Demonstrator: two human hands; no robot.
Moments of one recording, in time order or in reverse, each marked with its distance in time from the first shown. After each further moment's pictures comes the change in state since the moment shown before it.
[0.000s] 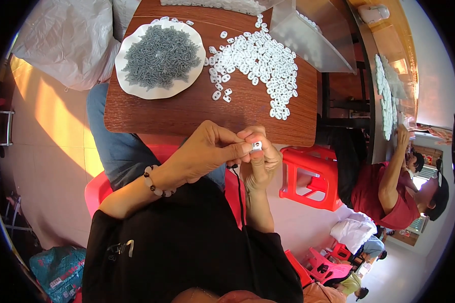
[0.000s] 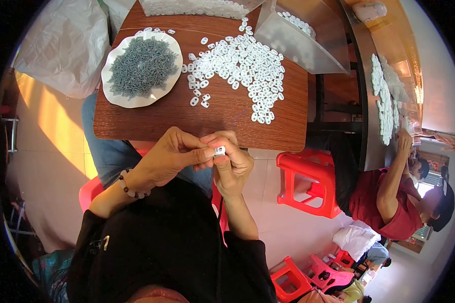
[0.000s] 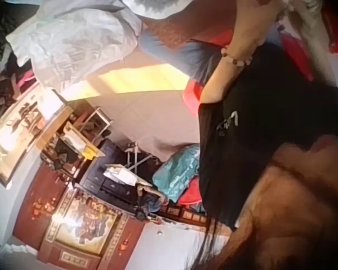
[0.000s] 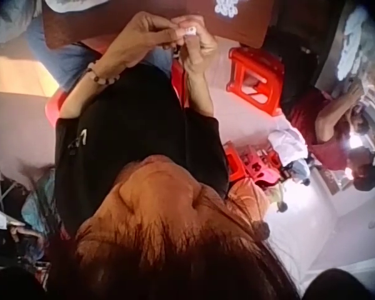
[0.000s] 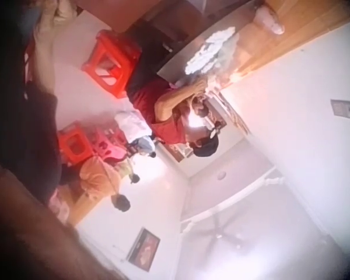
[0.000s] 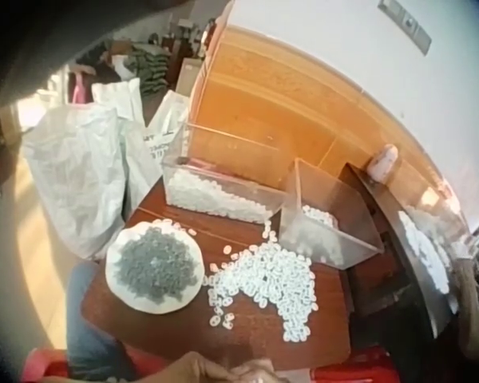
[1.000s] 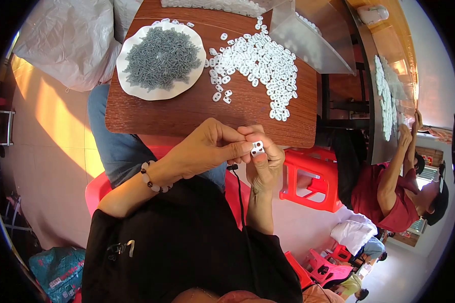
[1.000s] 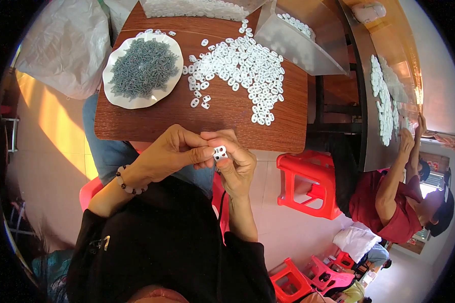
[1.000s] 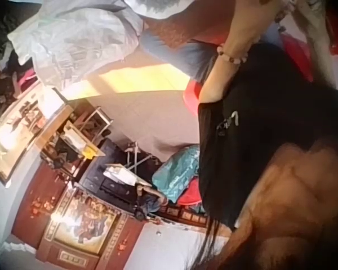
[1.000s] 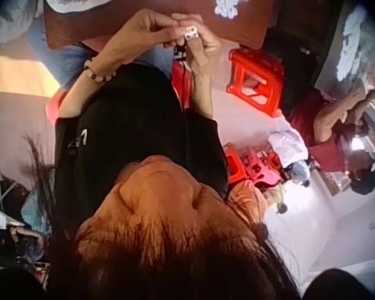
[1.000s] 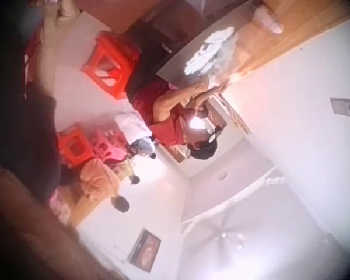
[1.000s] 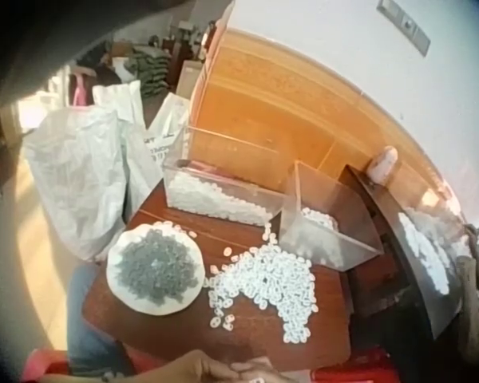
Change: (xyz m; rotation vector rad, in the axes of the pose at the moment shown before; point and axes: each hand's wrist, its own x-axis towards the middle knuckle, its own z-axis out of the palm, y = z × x) left_hand 0.004 0.011 -0.005 0.200 -0.141 0.074; right_hand 0.007 -0.010 -0.008 -0.026 -0.090 0.081
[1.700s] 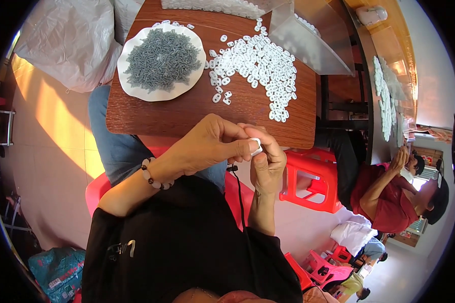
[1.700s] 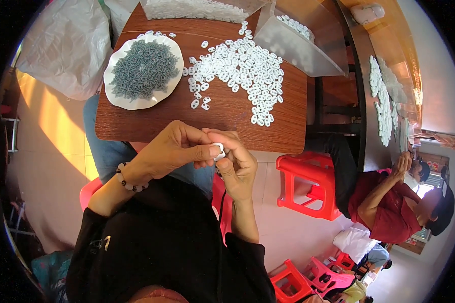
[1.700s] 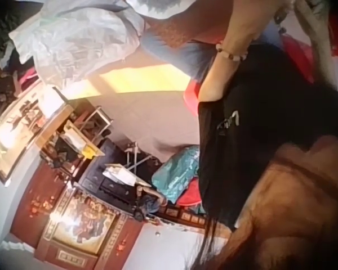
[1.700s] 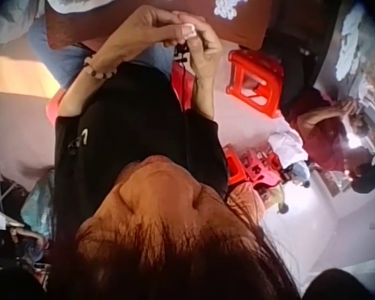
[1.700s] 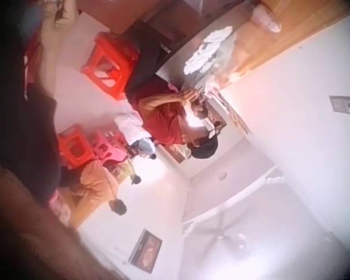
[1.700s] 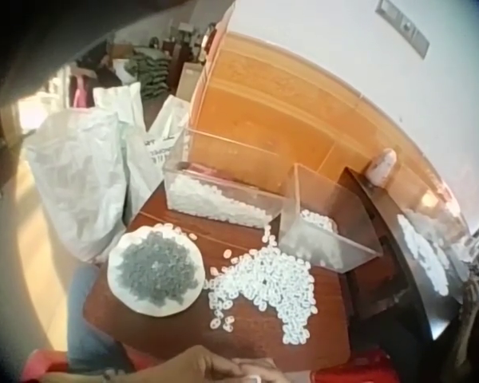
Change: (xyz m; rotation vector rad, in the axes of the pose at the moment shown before) left_hand 0.004 0.013 0.008 -0.063 0.081 -0.079; right_hand 0.001 -0.014 0.001 -0.057 -0.013 0.085
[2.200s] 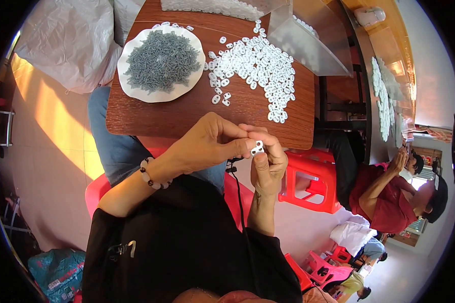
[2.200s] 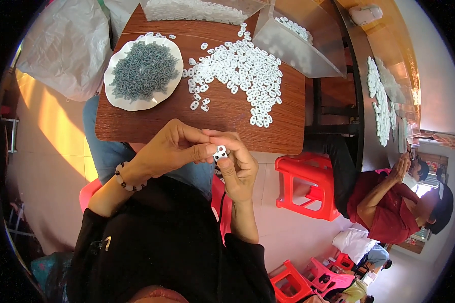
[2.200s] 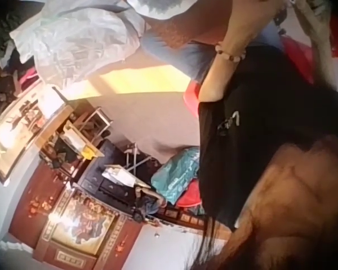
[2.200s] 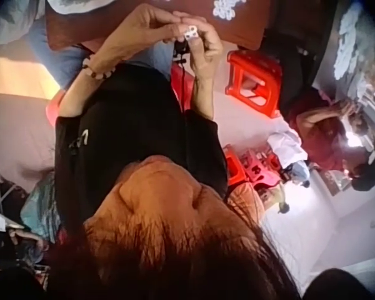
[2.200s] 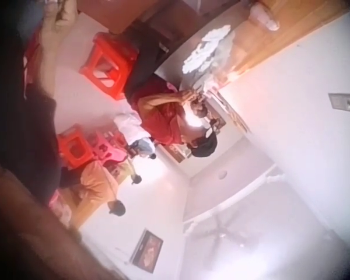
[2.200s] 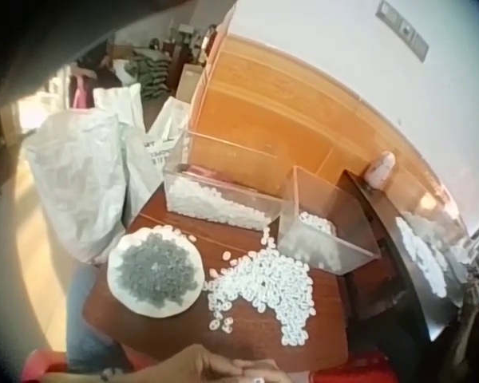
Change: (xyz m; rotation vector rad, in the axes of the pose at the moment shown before) left_hand 0.002 -0.004 -0.008 0.174 -0.031 0.138; right_hand 0.001 -0.005 0.002 0.004 0.007 -0.030
